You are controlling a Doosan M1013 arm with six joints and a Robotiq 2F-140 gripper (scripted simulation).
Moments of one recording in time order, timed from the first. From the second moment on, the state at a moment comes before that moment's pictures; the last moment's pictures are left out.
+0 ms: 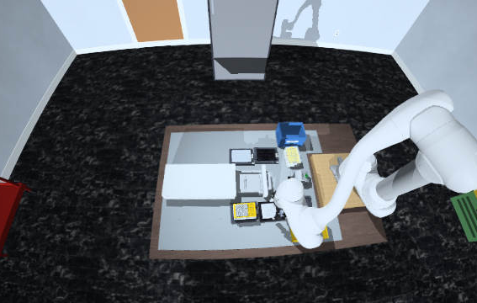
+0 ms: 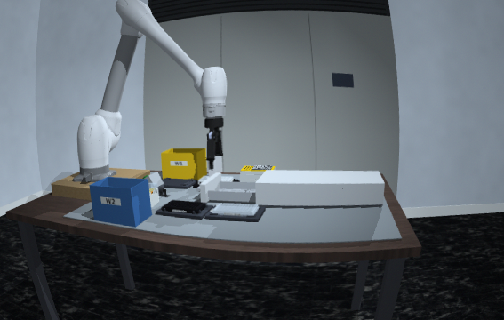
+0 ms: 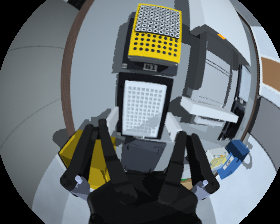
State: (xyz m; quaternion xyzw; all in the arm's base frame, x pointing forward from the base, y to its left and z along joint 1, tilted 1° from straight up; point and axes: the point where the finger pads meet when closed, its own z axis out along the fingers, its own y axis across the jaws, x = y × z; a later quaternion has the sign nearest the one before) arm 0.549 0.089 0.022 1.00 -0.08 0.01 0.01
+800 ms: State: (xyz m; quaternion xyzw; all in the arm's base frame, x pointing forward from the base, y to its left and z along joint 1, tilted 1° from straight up) arm 0.549 0.088 -0.002 1.00 -0.08 0.01 0.01
